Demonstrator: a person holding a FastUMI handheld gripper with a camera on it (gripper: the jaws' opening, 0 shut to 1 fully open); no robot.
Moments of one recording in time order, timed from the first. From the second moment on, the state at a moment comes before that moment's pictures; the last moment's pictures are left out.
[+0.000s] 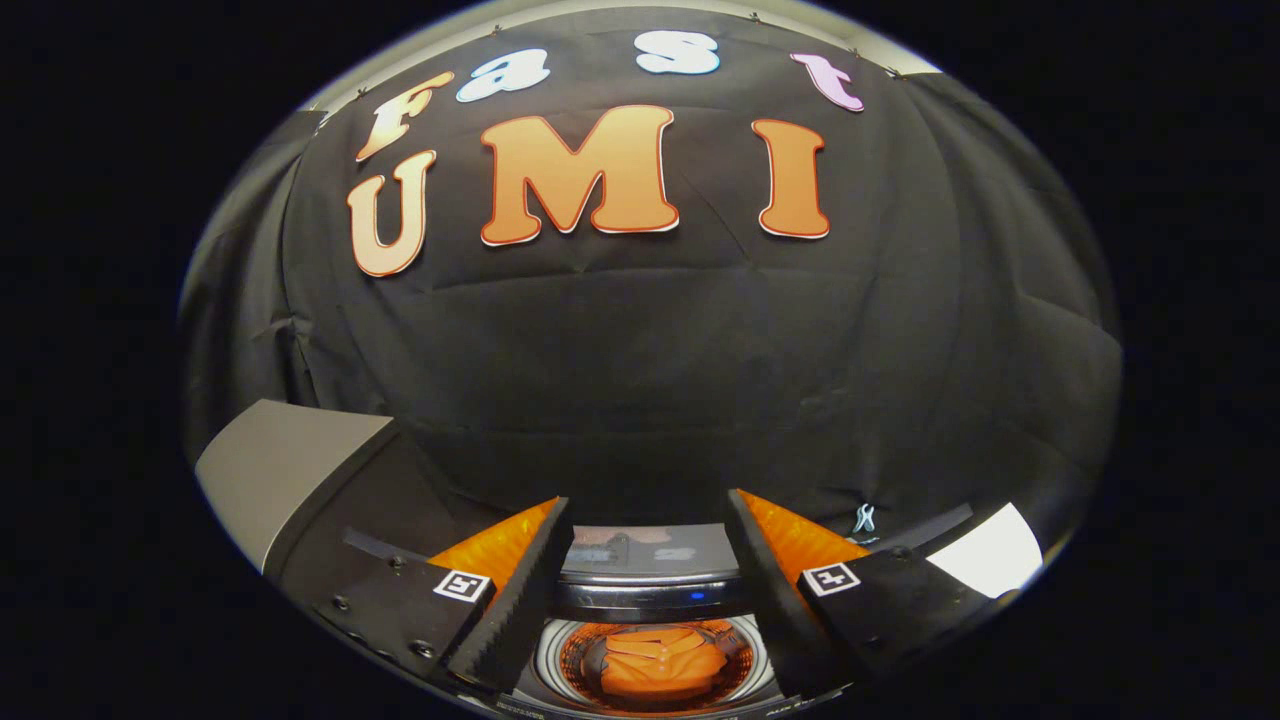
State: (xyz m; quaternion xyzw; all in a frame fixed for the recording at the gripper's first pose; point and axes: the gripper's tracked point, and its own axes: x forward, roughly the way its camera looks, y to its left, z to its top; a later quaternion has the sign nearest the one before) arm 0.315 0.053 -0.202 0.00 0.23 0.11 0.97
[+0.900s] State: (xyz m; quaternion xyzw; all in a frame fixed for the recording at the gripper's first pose) arm 0.241 0.042 -0.251 0.03 0.28 0.11 0.95
